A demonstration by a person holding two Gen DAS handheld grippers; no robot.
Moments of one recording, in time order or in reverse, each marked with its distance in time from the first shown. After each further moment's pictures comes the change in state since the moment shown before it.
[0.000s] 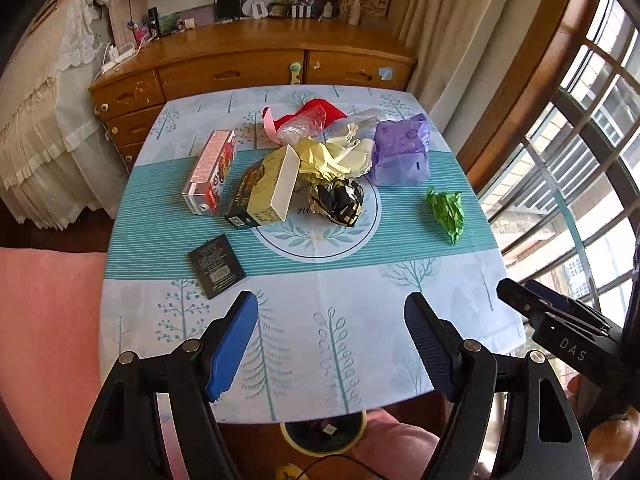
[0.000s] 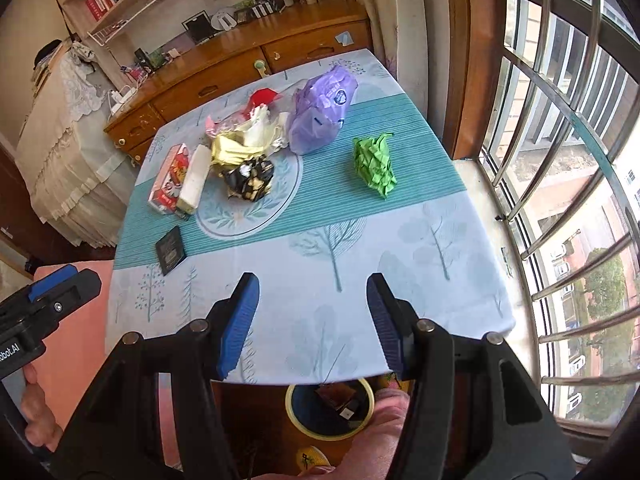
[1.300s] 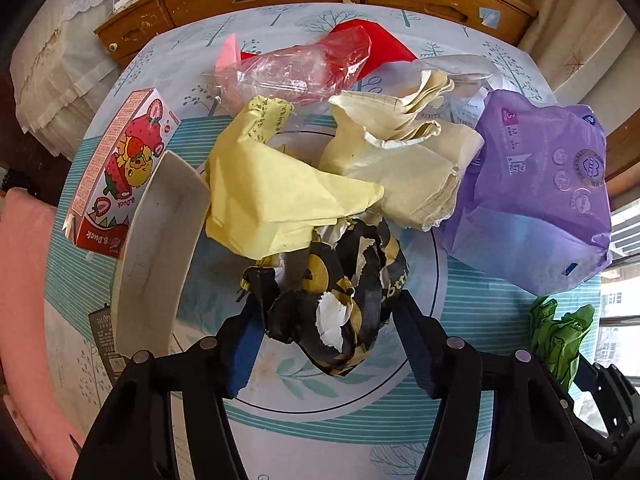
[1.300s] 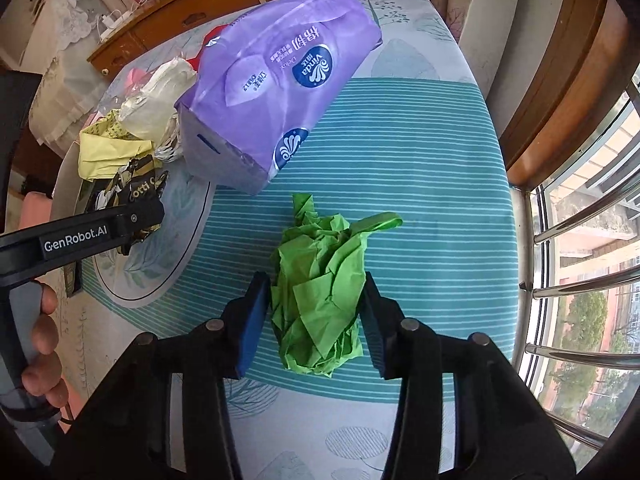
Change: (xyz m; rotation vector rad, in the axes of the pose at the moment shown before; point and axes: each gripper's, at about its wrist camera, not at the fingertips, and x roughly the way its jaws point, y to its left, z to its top) left arm 0.285 -0.043 0.133 -0.186 0.213 0.223; right arm 0.242 -0.045 0.119 -0.219 0.208 0.043
